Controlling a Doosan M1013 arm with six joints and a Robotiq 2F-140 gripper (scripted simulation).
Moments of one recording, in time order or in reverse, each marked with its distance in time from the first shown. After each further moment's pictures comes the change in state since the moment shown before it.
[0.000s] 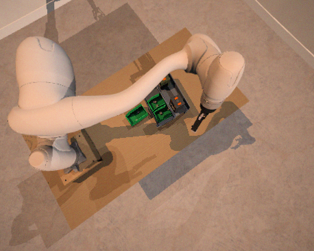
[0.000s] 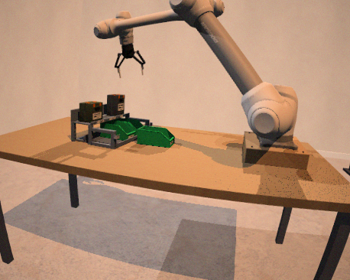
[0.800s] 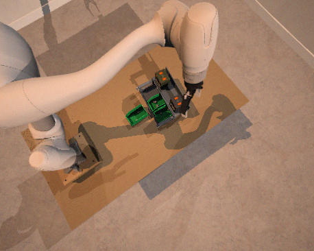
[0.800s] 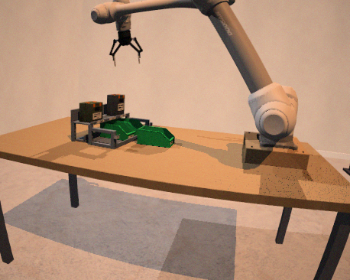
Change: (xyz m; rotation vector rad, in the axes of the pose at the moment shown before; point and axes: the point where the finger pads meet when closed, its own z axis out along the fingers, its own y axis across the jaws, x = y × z) arm -0.085 -0.006 -0.097 0.044 0.072 -0.093
